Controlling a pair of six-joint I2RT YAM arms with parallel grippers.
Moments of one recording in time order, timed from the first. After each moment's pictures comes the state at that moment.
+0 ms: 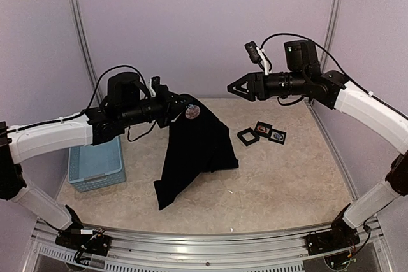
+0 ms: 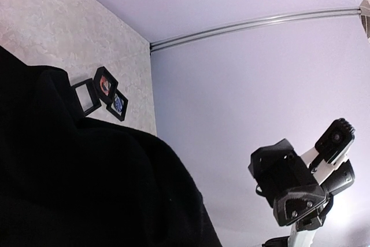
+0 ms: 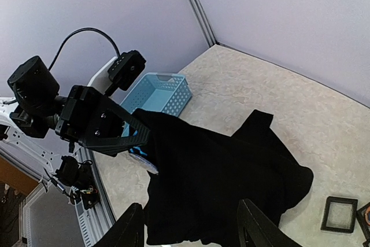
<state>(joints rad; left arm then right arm) -0.74 1.43 1.09 0.16 0.22 -1.23 0.62 1.45 1.47 -0.38 -0.47 0.21</state>
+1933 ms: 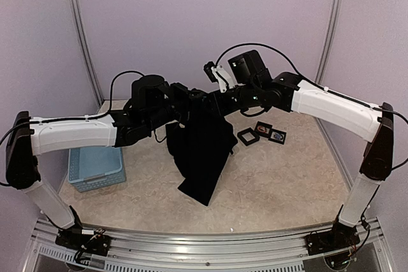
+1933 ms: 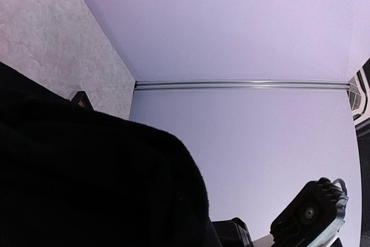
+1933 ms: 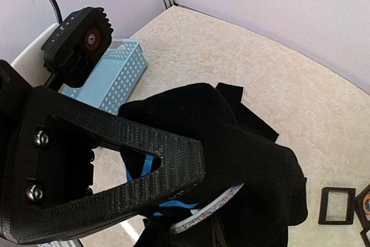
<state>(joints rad) -0.87 1.61 1.20 0.32 -0.16 -1.52 0.86 1.76 1.69 -0.49 -0.05 0.20</state>
